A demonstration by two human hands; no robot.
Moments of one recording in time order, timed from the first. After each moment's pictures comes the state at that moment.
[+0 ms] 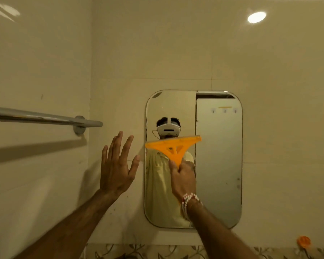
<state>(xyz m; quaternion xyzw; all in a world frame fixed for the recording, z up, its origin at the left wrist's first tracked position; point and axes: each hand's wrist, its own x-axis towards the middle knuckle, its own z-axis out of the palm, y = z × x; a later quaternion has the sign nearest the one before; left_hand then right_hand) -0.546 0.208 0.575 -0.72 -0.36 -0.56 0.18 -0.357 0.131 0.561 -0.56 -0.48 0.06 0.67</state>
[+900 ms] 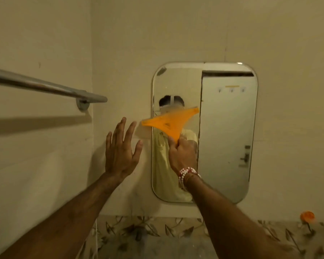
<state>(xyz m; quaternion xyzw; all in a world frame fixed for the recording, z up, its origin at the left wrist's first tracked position) -0.553 0.223 0.549 -0.73 -0.37 -0.55 0.16 -0.374 0.152 0.562 -0.59 -0.50 -0.06 0.63</state>
